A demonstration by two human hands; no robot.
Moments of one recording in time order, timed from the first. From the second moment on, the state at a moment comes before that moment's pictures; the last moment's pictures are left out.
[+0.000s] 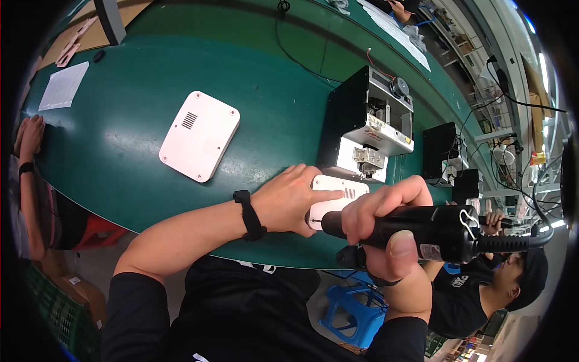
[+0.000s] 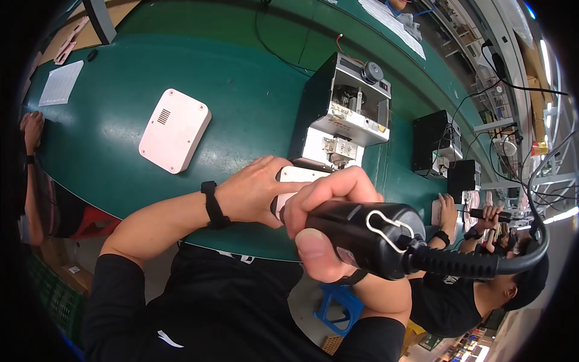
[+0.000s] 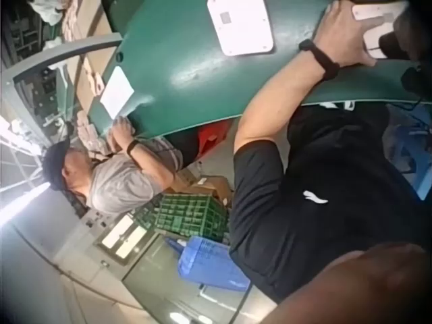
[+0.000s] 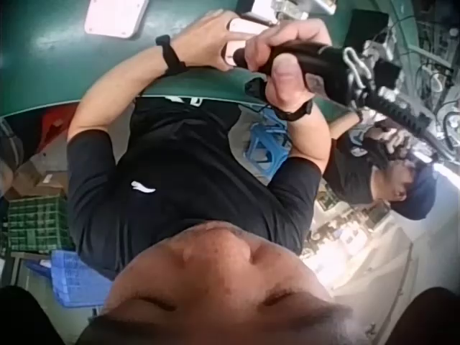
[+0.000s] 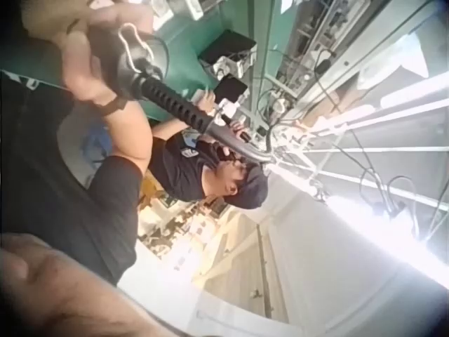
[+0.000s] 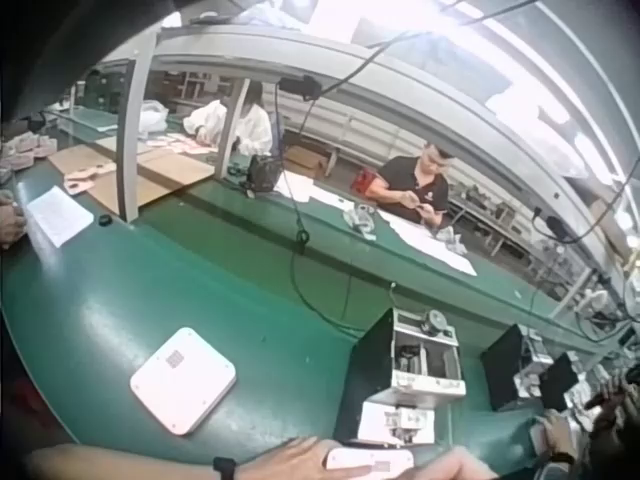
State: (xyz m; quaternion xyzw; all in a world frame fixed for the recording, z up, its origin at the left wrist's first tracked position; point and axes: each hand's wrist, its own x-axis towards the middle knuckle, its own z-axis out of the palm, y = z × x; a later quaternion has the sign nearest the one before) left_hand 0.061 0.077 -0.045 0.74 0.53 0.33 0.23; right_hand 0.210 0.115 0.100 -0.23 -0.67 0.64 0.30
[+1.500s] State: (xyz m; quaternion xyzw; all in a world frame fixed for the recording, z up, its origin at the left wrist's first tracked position) left_hand -0.002 0.001 -0.014 0.53 0.80 0.25 -0.13; right_hand 0.400 0.135 0.077 -0.19 -0.49 0.50 0.68
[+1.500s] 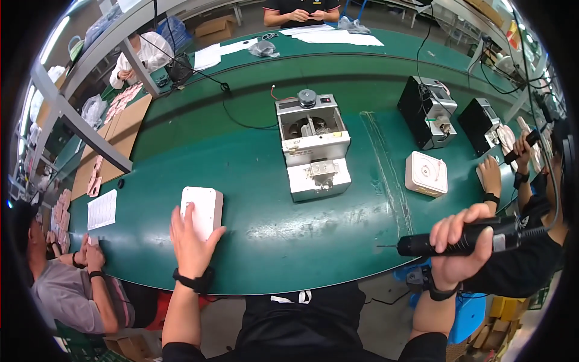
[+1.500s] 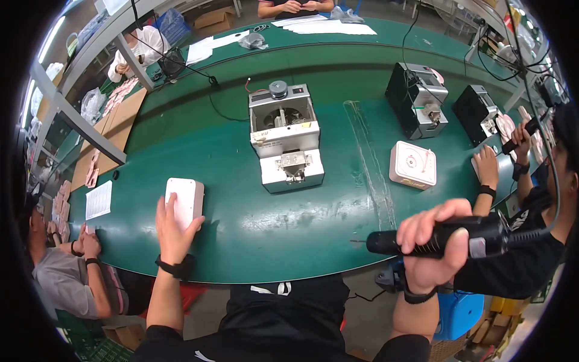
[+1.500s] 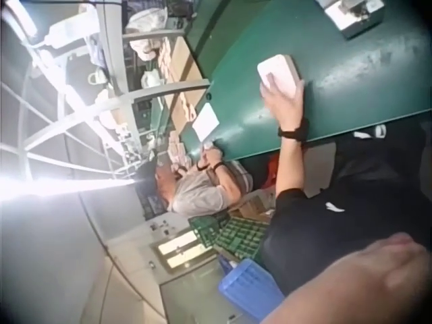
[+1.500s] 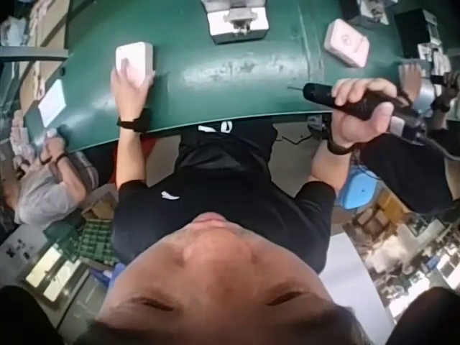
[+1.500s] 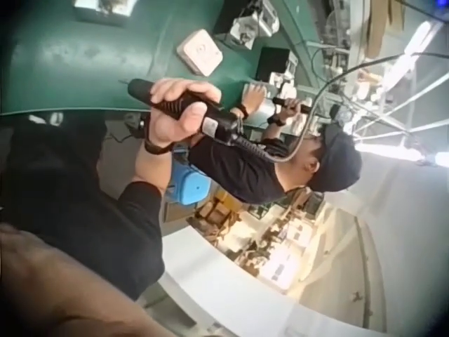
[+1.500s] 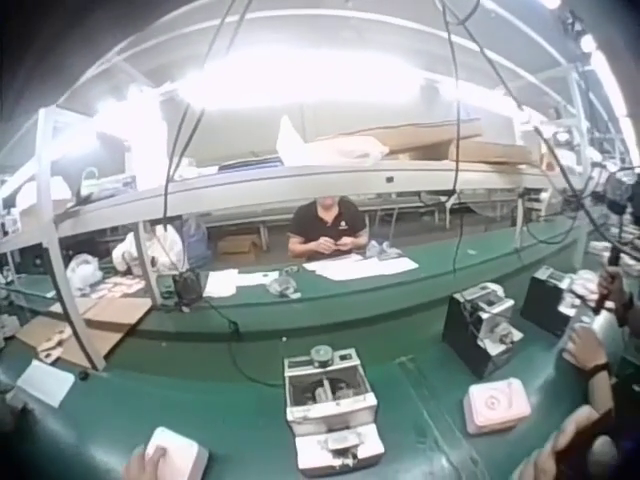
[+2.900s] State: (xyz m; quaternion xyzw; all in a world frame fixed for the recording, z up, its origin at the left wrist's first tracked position) left_hand 0.046 0.071 -0.033 0.72 0.51 0.38 0.29; right_hand 0.247 0.211 0.106 -0.23 -0.61 0.53 0.54
